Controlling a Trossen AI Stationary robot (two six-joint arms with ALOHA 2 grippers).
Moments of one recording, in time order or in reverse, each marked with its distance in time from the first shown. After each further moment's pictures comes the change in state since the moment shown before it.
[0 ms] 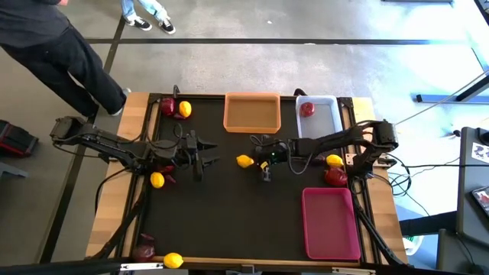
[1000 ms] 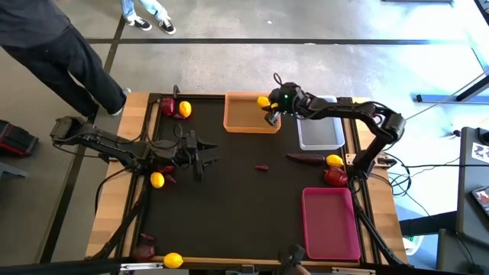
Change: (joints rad) left arm 0.000 0.000 0.000 0.000 0.000 -0.031; right arm -0.553 -0.042 0.085 -0.094 0.010 0.014
